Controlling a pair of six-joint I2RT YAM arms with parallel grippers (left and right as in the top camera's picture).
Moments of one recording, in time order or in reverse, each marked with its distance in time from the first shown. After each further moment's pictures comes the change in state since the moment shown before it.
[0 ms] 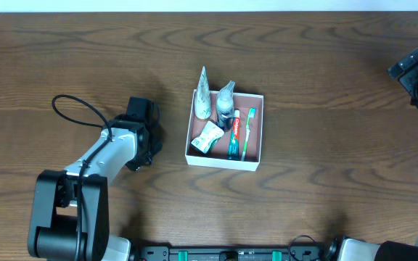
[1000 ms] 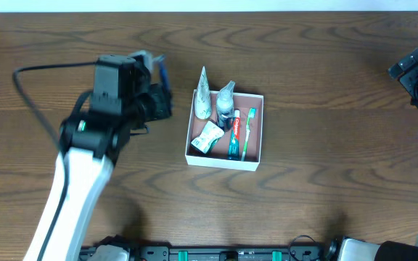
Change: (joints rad) left arm -0.107 -0.411 0.428 -0.147 0.352 0.455; right arm 0.000 0.000 0.000 0.000 0.000 0.000
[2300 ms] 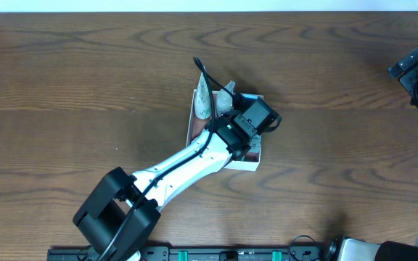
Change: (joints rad) left arm -0.594 0.548 0.012 0.184 -0.443 -0.212; right arm 0.000 0.000 0.000 0.000 0.000 0.000
